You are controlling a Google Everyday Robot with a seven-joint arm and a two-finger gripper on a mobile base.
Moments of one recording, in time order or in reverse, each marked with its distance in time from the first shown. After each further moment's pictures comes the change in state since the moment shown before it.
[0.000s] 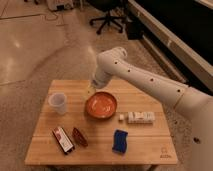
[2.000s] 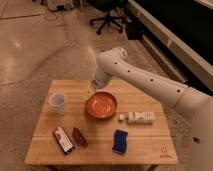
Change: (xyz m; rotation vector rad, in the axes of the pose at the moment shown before) arm 0.000 0.000 0.001 -0.001 0.000 0.001
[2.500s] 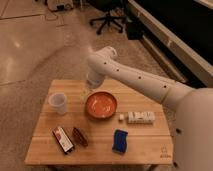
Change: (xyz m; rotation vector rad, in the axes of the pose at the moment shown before) arm -0.024 0.001 0.032 0.063 0.096 -0.007
